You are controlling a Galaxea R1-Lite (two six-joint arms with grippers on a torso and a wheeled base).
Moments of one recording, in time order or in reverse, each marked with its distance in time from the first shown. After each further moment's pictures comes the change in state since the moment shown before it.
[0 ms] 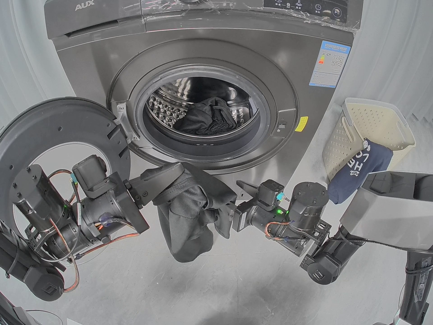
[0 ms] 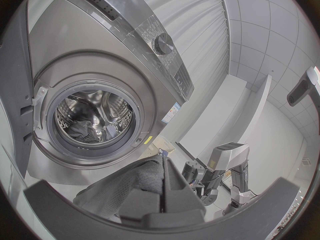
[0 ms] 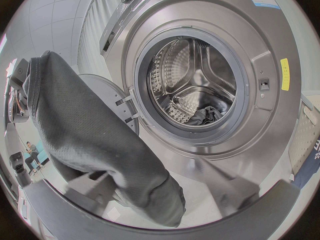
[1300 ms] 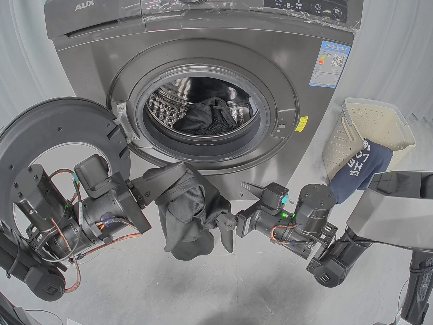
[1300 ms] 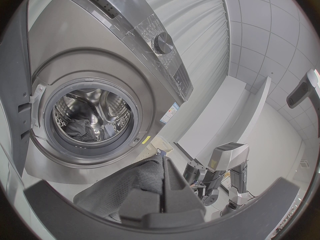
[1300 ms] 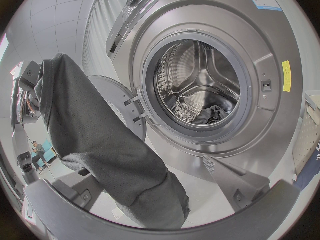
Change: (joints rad) left arm -0.010 0.004 -0.008 0.000 -0.002 -0.017; right arm 0.002 -0.035 0.063 -0.021 0.057 0.006
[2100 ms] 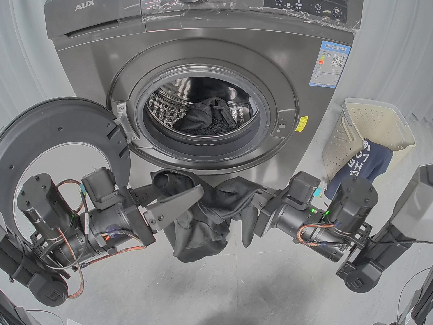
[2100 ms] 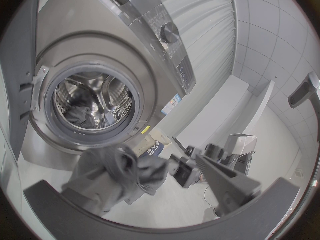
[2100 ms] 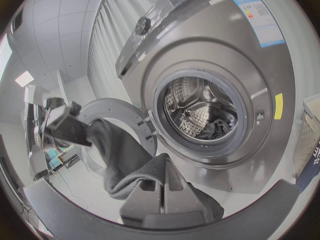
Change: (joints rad) left arm -0.019 0.019 0.042 0.006 -0.004 -0.040; right arm 0.040 -0.224 0.156 -0.028 0.001 0.040
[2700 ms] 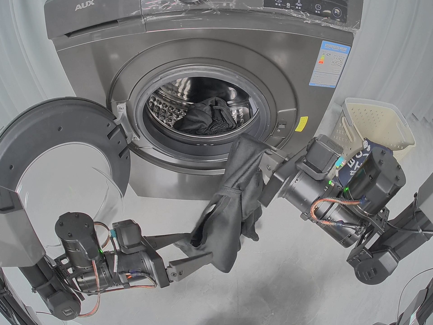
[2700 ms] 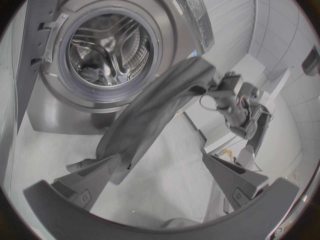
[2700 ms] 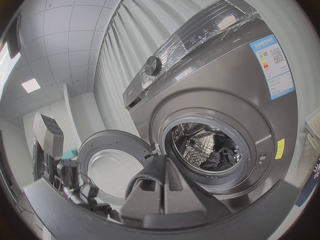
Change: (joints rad) left arm -0.017 0.192 0.168 -0.028 -0.006 0.094; right arm 0.030 -0.120 -0.092 0.009 -0.029 0.000
